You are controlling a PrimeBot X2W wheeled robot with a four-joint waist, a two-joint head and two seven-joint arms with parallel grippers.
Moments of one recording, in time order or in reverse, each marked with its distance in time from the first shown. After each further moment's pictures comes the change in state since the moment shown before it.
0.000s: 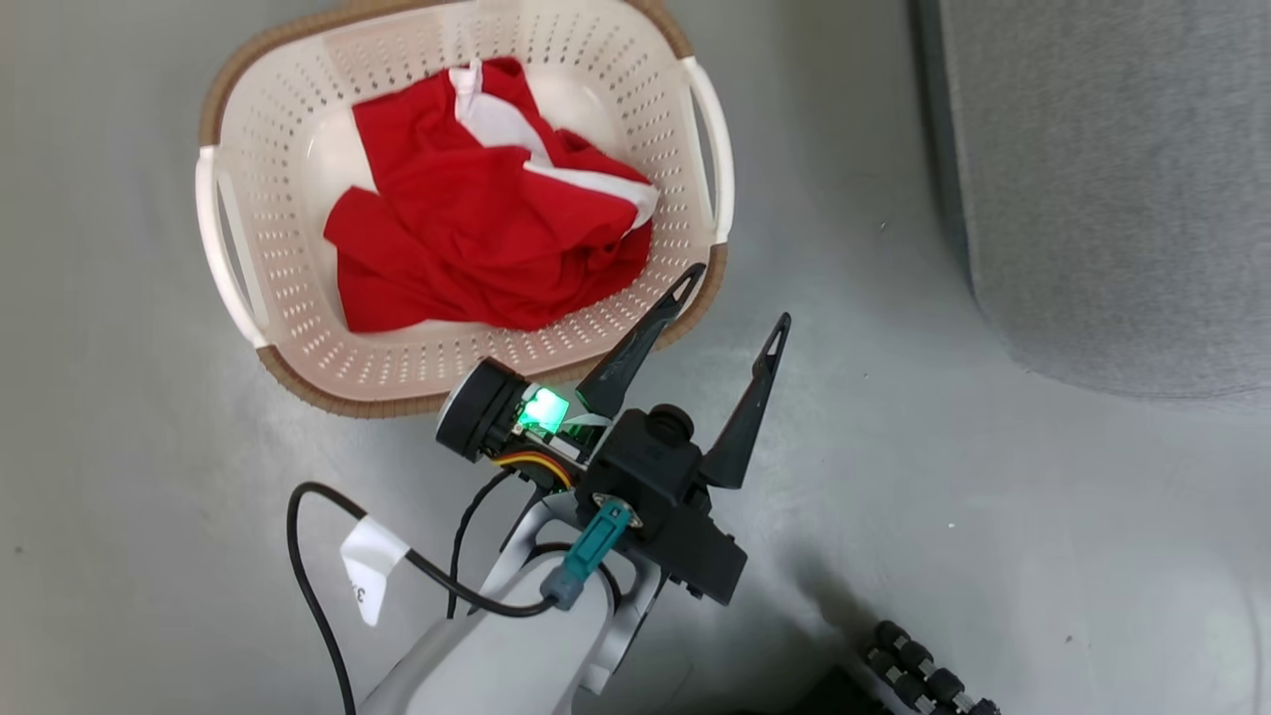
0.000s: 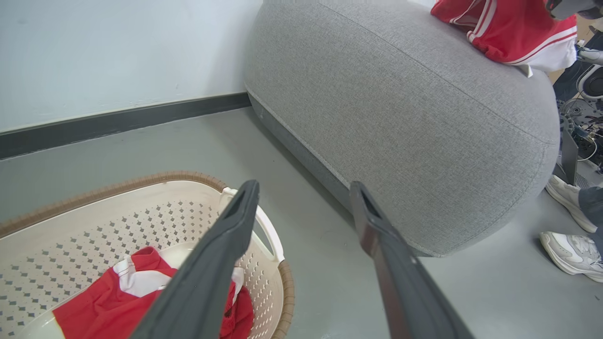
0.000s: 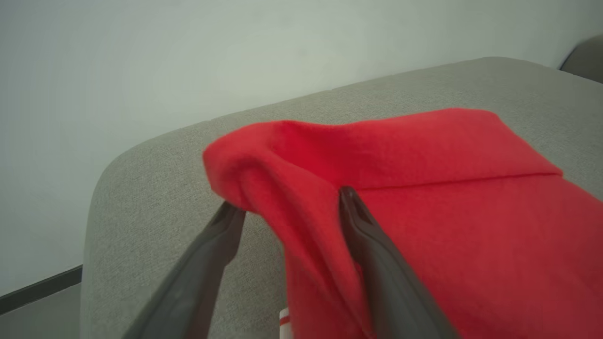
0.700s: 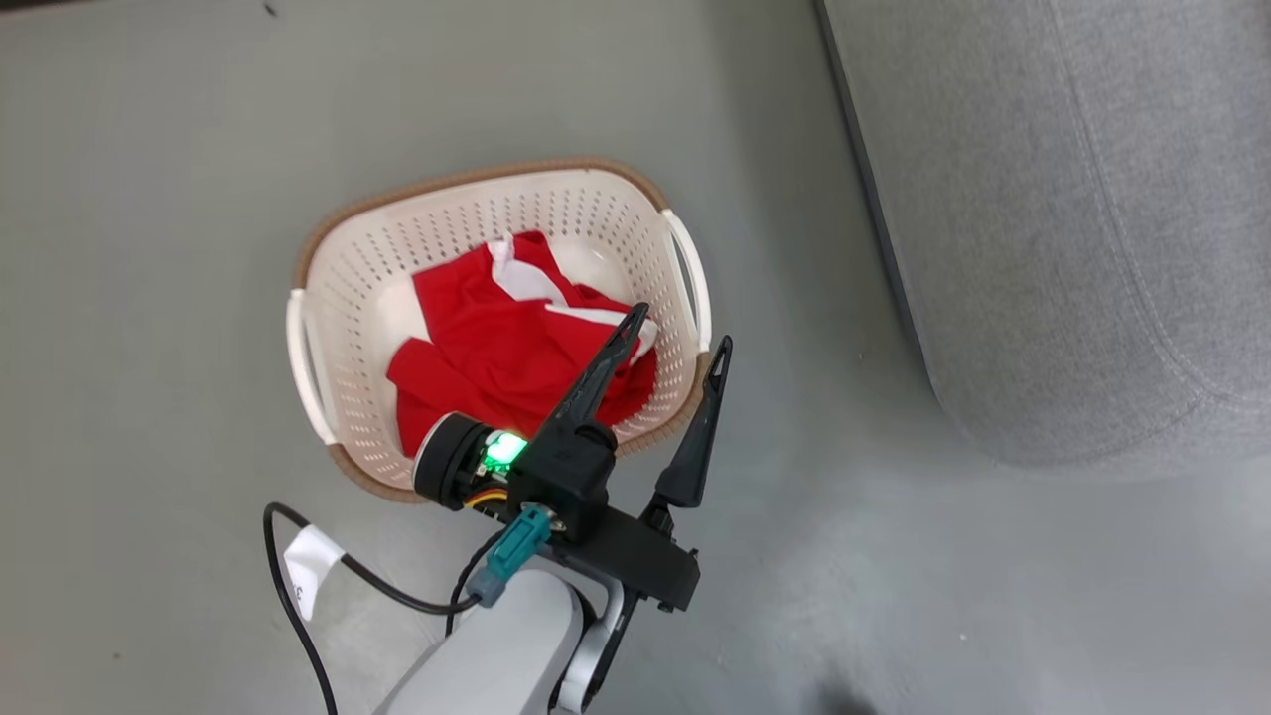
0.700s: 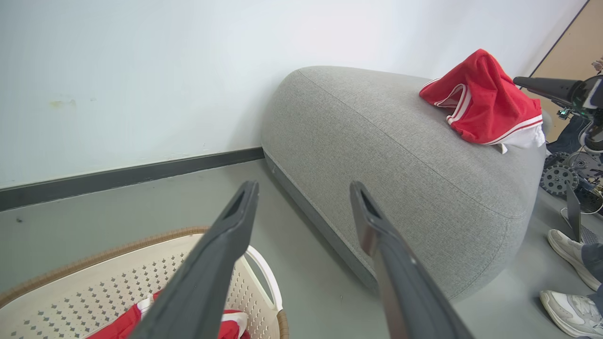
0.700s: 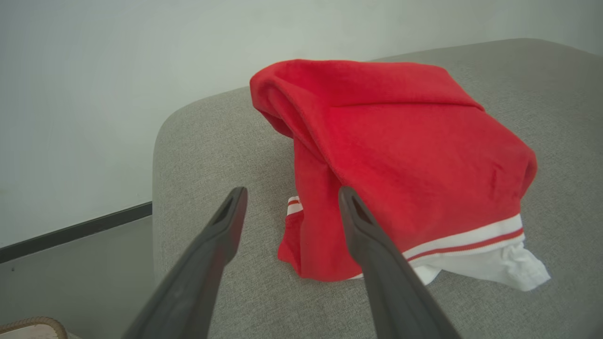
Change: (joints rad) left arm 0.050 -0.003 0.027 0.104 -0.210 0.000 -0.132; right arm 0.343 0.030 0.039 -0.163 -0.063 0.000 0.000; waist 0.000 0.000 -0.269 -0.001
